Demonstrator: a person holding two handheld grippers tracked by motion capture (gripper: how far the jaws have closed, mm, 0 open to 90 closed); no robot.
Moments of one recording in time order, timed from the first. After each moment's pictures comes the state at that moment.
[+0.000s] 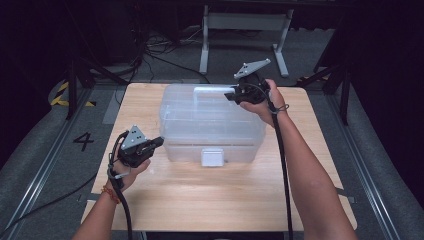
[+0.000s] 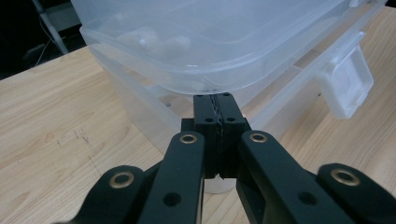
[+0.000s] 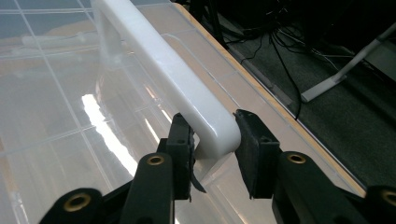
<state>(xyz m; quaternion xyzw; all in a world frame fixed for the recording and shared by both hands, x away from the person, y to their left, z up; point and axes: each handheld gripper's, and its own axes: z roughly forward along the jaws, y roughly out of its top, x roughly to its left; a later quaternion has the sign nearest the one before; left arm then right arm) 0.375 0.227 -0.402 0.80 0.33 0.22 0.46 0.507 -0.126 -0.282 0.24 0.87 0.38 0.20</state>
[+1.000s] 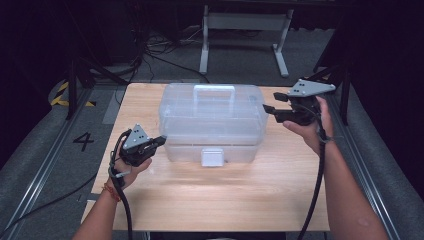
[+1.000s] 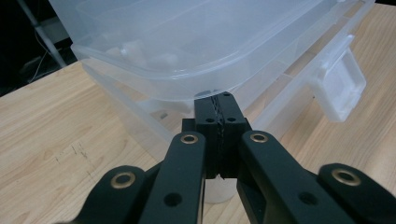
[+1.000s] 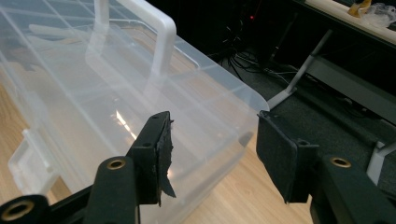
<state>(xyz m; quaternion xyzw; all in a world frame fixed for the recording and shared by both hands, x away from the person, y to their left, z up) 0.378 0.223 -0.395 0.80 0.30 0.23 0.46 0.430 -0.236 -0.280 0.28 0.81 0.44 0.28</state>
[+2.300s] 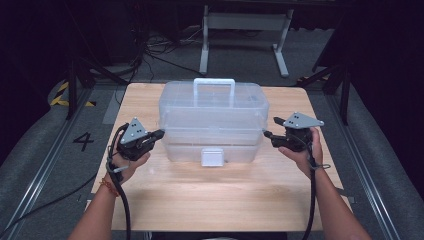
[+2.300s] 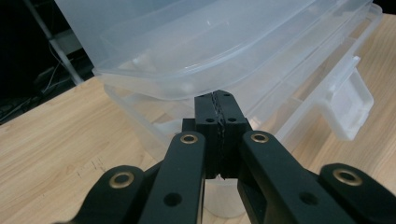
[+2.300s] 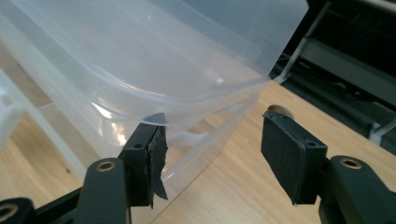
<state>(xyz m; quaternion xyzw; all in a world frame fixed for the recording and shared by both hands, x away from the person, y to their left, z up) 0.382 0.225 -0.378 0.80 0.30 0.25 0.46 0.416 -0.244 -0.372 0.30 0.80 0.43 0.30</state>
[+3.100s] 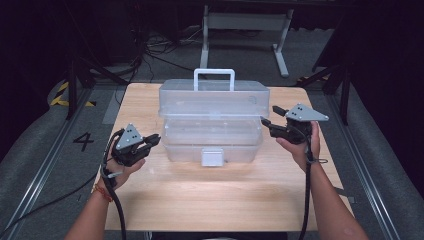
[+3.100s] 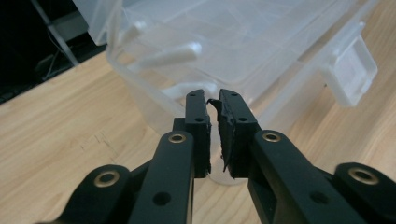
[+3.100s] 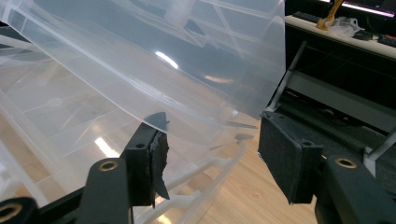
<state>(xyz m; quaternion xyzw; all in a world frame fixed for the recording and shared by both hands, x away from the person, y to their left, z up) 0.372 0.238 -0.393 0.81 0.30 0.24 0.44 0.423 -0.236 -0.351 0.30 0.75 0.49 0.32</state>
